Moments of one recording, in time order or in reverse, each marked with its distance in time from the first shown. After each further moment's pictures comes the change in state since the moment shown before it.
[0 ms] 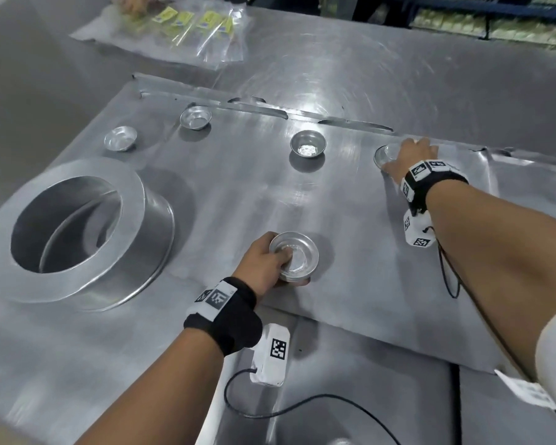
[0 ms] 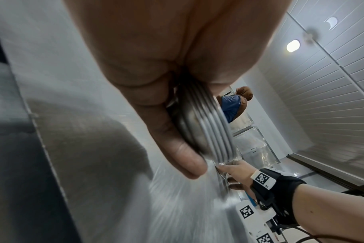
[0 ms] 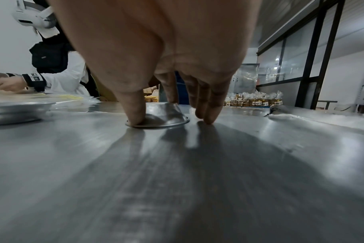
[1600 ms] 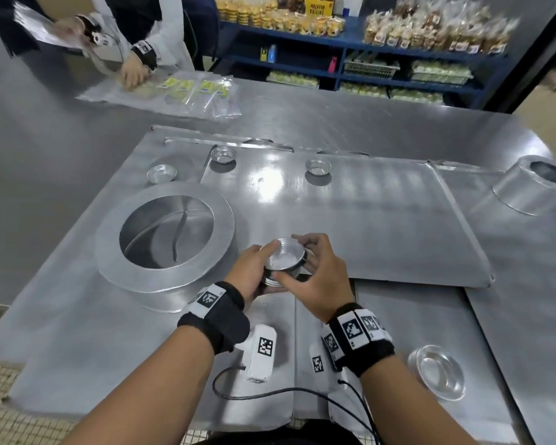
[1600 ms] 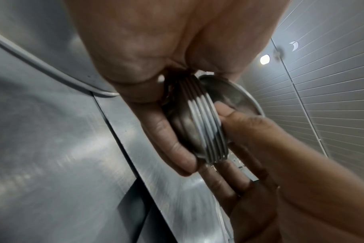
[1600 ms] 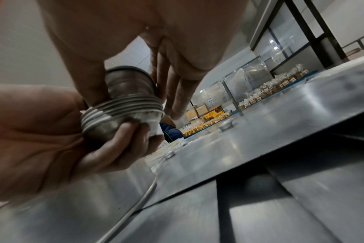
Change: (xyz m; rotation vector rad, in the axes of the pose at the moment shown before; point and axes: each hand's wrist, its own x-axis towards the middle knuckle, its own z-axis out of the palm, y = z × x) left_hand -0.087 0.021 -0.181 0.016 -0.263 0.008; right_hand -0.420 -0.199 0.050 1.063 0.142 -0.376
